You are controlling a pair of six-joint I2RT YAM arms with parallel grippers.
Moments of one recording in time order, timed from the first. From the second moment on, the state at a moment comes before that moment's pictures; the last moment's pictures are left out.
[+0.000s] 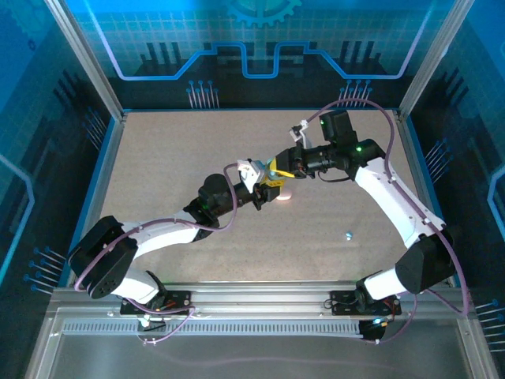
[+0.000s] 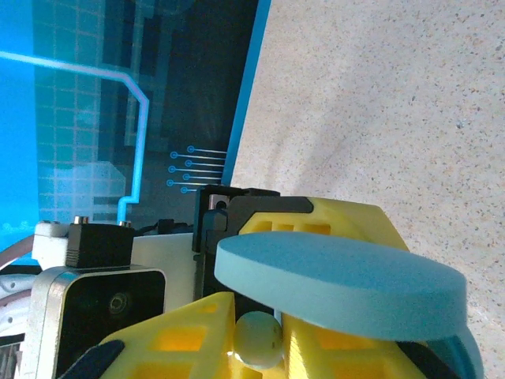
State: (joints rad) left arm -0.73 1.45 0.71 0.77 0.26 -0.09; right arm 0.38 1.46 1.41 -0.75 -0.88 0.60
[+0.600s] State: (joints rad) left arm -0.73 1.45 0.71 0.76 0.26 -0.09; right arm 0.39 1.46 1.45 -0.83 -0.78 0.57
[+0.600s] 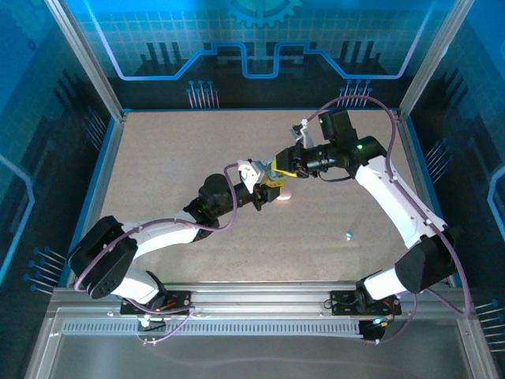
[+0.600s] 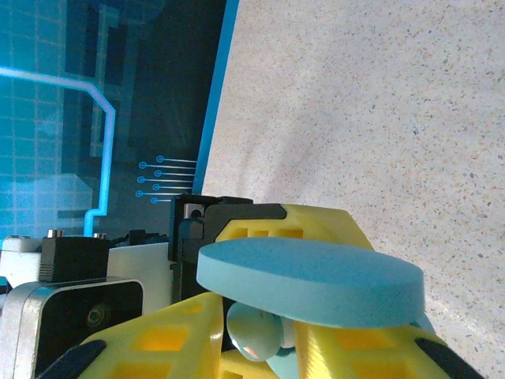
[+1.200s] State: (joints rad) left arm -0.73 1.45 0.71 0.78 0.26 -0.09; right arm 0.42 1.46 1.50 -0.89 -0.75 0.52
